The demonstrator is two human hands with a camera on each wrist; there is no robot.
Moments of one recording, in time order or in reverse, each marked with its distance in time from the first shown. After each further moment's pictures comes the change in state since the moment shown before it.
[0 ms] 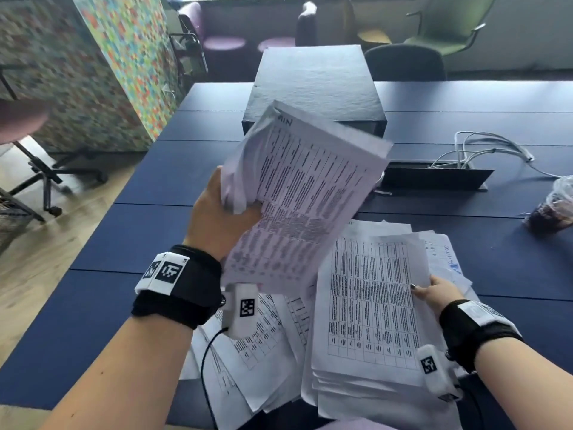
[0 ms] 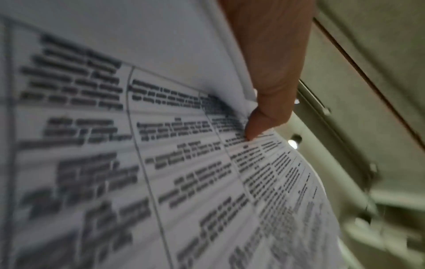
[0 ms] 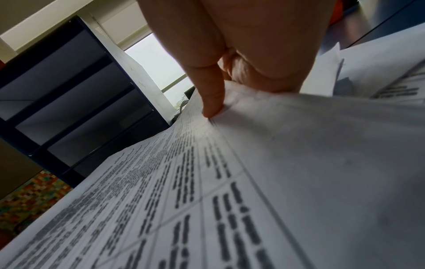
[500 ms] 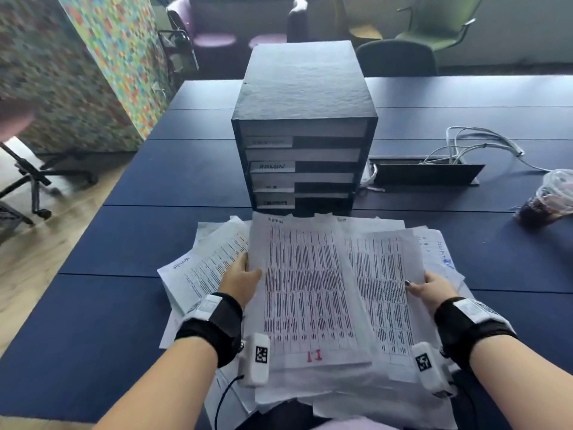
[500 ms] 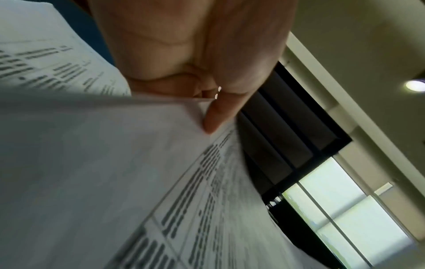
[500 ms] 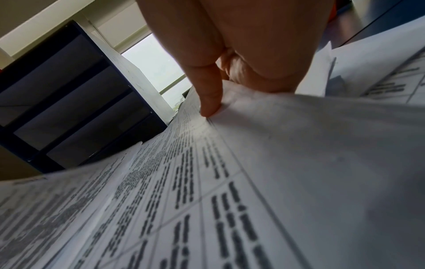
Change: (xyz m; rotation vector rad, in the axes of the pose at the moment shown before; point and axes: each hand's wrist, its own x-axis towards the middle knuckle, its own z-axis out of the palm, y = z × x) left_hand -0.047 -0.100 0.060 -0.003 -0.356 -0.588; right_hand -0.009 -0.003 -0.001 0.097 -0.009 0.010
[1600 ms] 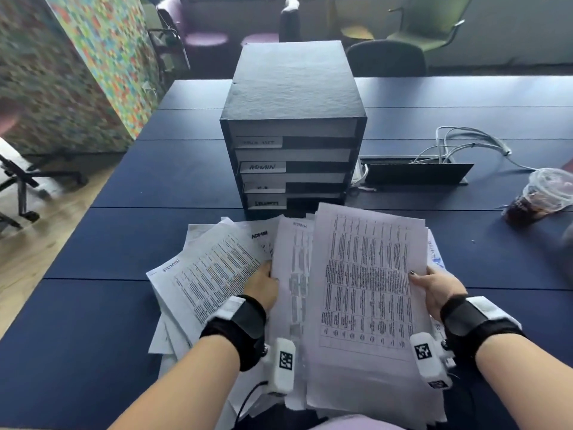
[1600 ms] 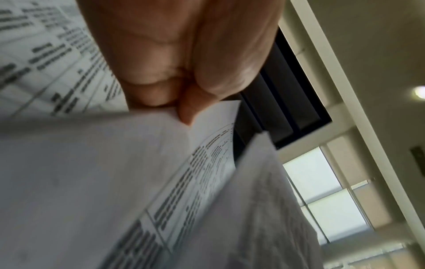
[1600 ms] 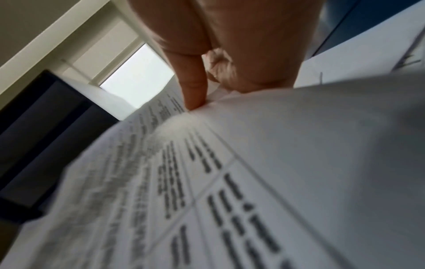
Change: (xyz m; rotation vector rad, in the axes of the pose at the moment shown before) left_hand 0.013 -0.005 0.052 0.214 -0.045 0.012; right_hand -0.017 -0.017 -0.024 0.486 -0.101 0.082
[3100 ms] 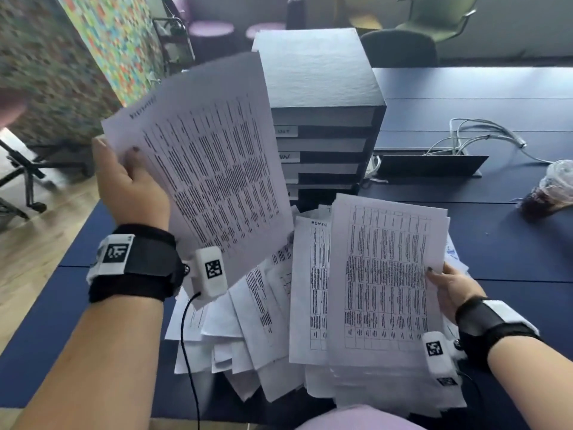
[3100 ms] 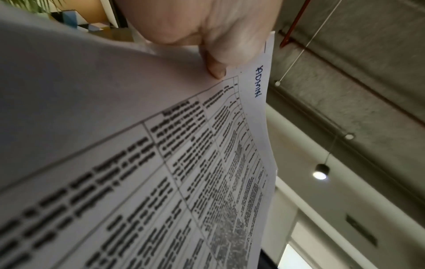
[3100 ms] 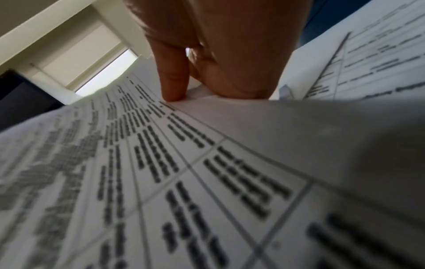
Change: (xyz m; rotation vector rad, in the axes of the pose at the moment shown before) left_hand -0.017 0.047 -0.198 -0.232 1.115 0.445; right_hand -0.007 0.017 -0.002 0.197 -0.079 -0.073
